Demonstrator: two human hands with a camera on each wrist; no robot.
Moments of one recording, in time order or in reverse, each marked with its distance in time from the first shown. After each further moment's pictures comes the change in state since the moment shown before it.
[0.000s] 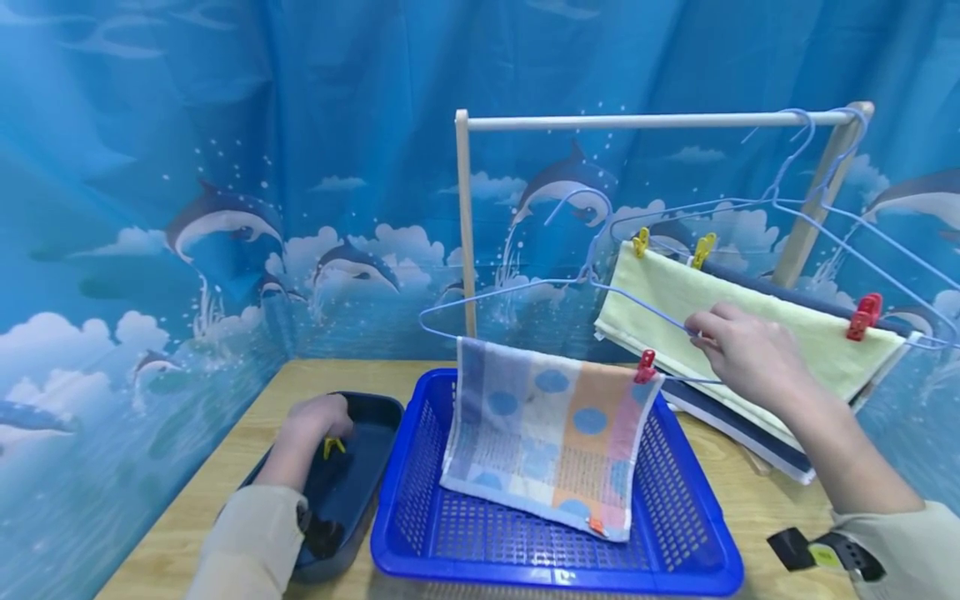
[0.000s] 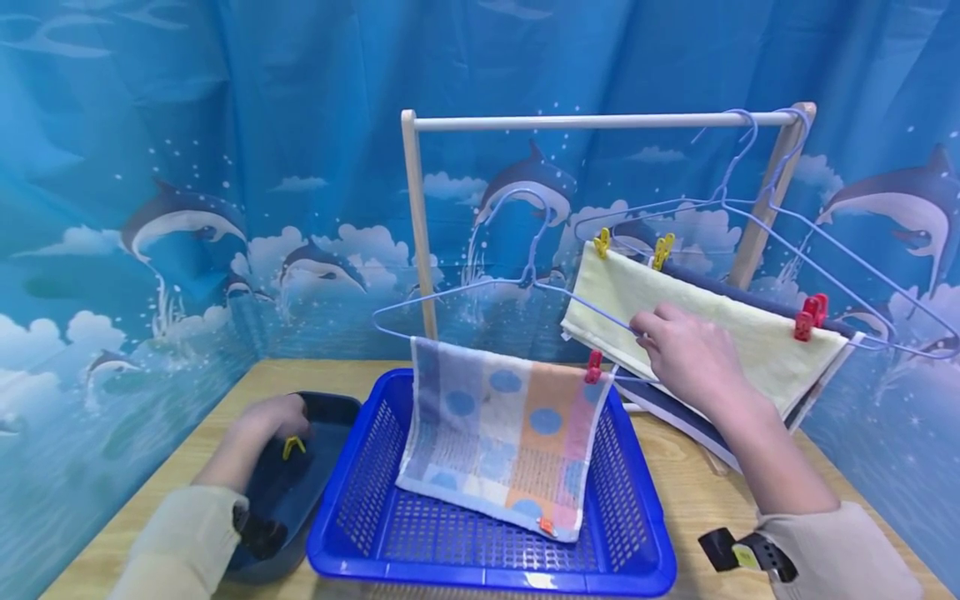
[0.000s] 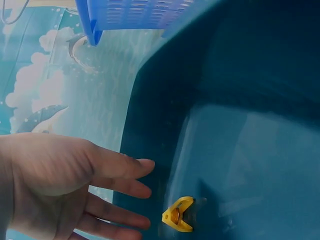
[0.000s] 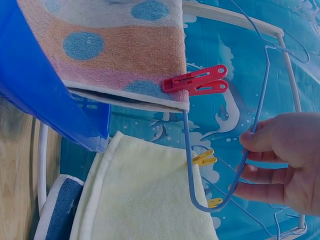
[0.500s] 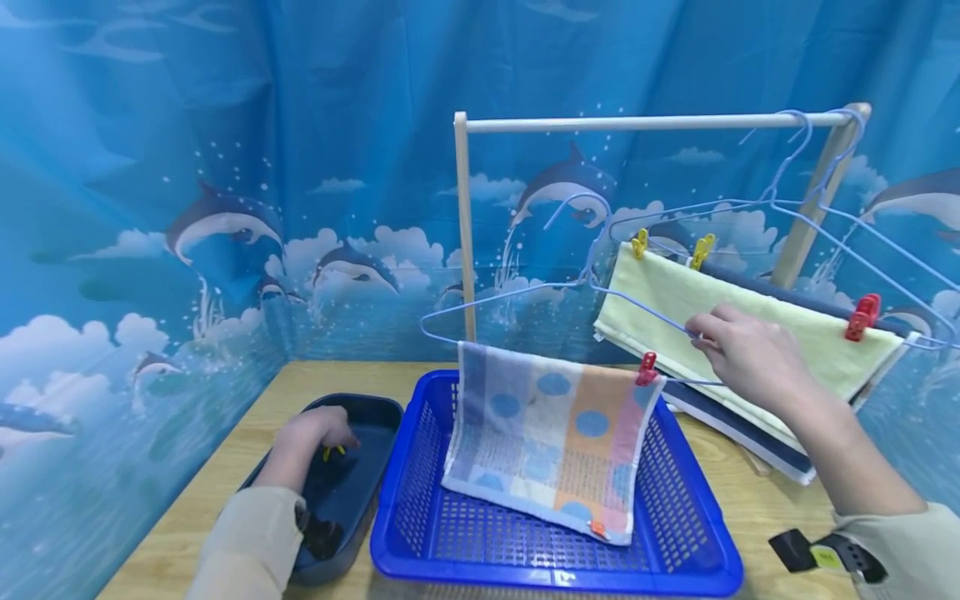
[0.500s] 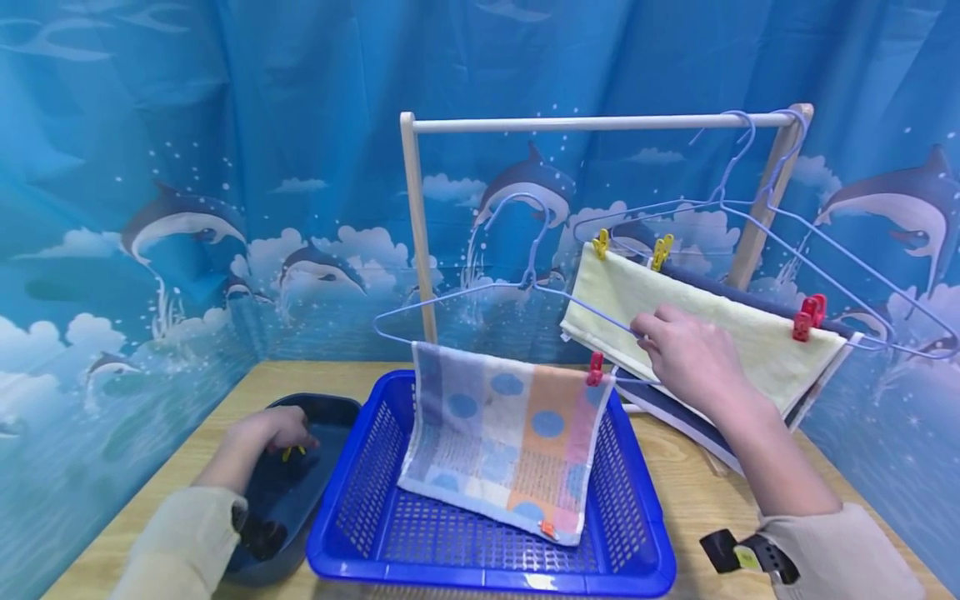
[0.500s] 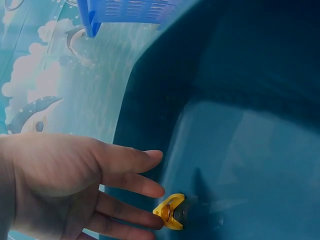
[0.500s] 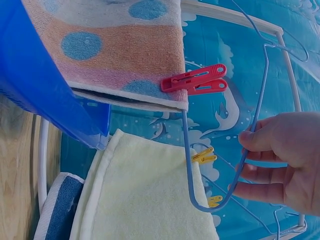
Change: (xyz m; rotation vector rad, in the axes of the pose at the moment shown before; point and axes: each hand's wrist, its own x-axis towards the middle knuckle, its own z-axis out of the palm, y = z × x) left_hand 0.010 -0.005 0.007 0.010 -0.119 0.071; right_hand -0.002 0.002 0.000 0.009 -0.008 -0.002
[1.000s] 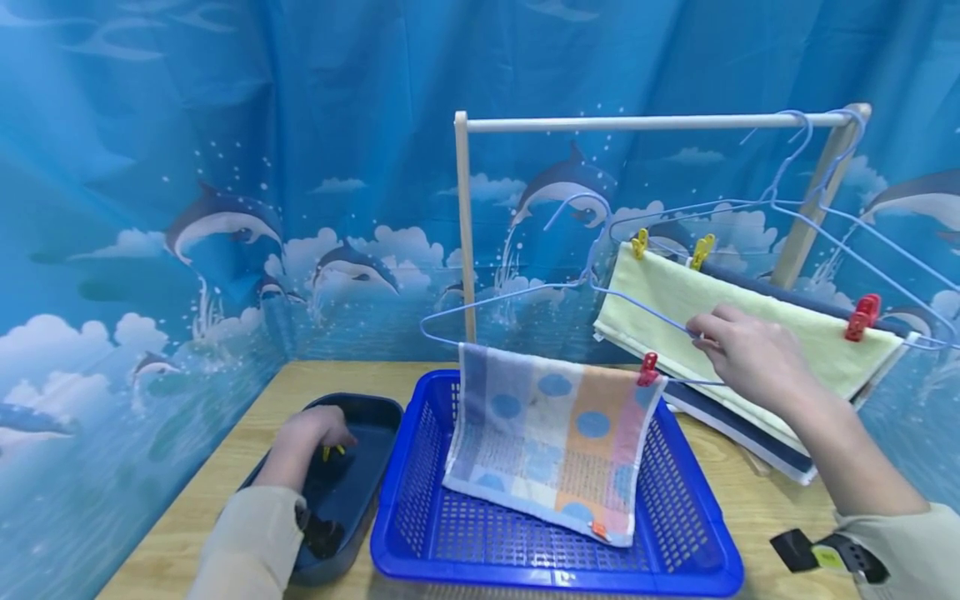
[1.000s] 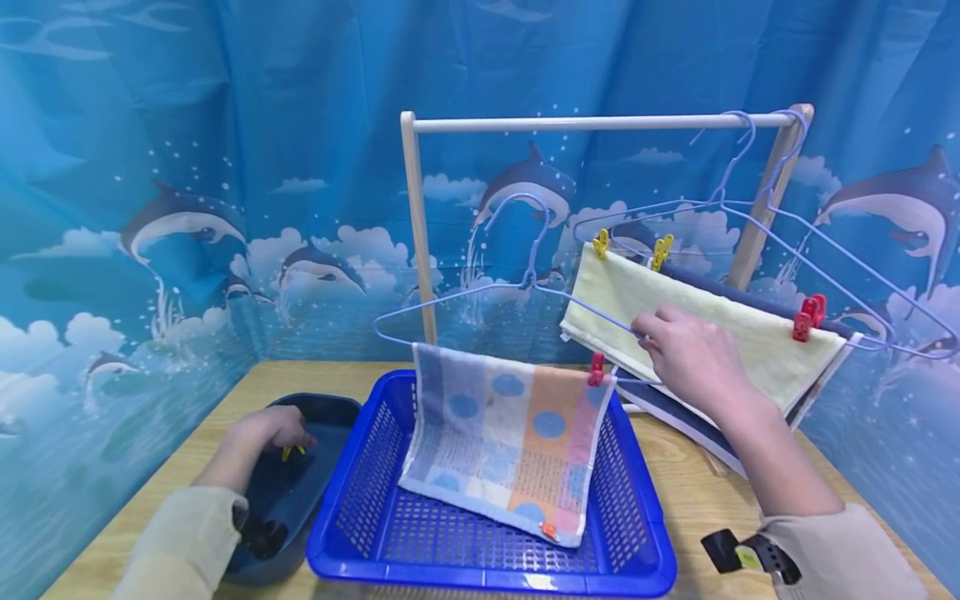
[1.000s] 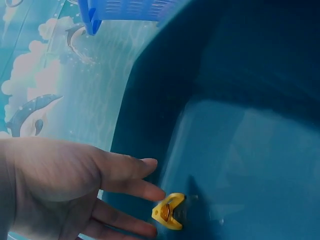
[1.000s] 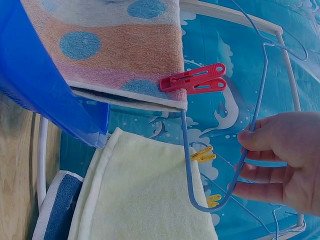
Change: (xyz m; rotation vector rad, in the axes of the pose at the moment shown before) left_hand -0.002 -0.004 0.001 0.031 0.011 -0.005; right_hand 0.000 0.001 0.000 -0.008 0.014 -0.020
